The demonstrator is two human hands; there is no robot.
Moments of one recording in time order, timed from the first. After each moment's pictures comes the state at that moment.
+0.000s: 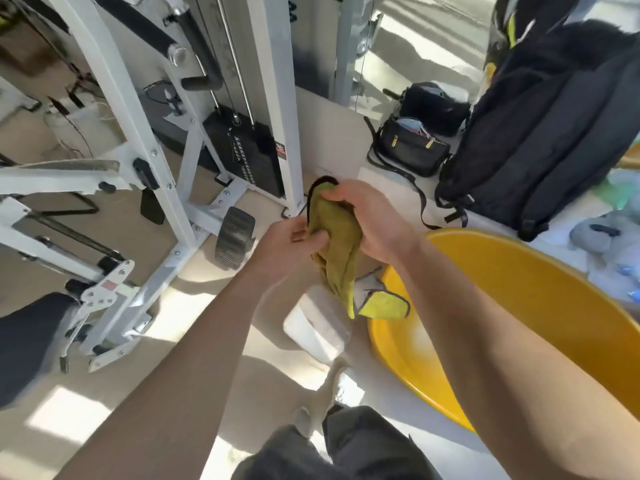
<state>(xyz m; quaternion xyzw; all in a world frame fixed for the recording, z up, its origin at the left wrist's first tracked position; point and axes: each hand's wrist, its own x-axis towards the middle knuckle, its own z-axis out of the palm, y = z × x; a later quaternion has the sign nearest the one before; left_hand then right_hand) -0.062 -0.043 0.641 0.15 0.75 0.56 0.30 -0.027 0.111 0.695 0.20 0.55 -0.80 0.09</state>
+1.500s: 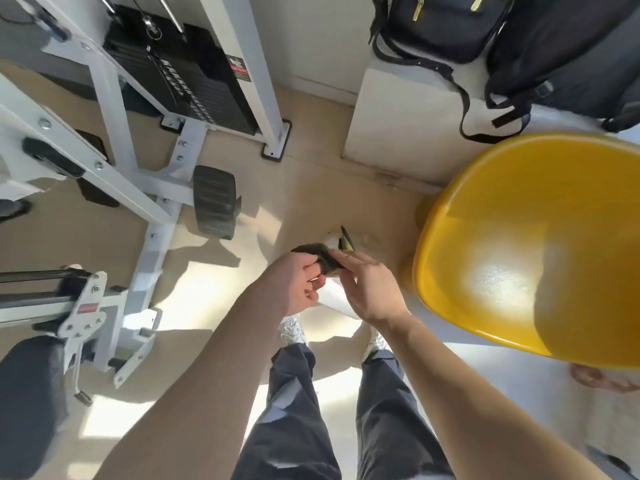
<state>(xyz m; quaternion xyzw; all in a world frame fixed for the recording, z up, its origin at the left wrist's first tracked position) -0.161 -0.056 0.427 -0.33 0.52 0.48 0.62 -0.033 0.051 0.411 0.23 0.90 -0.37 0.06</state>
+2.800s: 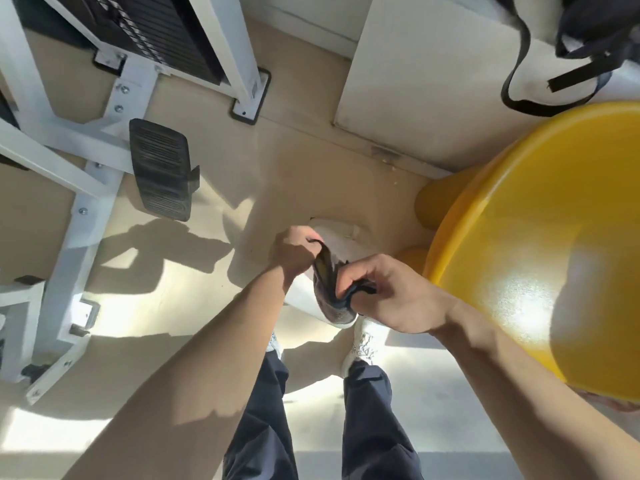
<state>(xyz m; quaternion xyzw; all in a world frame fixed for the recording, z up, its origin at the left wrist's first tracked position) -0.176 0.002 0.192 0.07 0.82 0.29 0.49 -0.055 0.135 0.336 0.15 0.70 -0.64 0.28</state>
